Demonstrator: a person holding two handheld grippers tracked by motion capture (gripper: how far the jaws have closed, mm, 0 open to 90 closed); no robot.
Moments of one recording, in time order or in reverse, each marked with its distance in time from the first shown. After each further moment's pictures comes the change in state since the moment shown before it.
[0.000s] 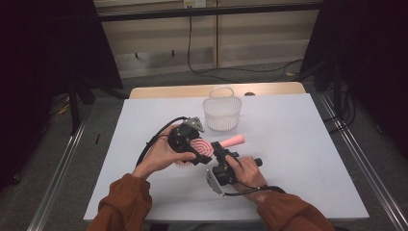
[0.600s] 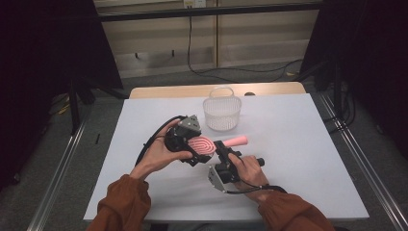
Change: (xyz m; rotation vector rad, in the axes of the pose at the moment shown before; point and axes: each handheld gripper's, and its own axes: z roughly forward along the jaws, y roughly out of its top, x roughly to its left) left arm -0.004 -0.002 -0.011 -0.084 0.046 0.083; right arm -0.005 -0.006 0.001 0.019 0.020 0.028
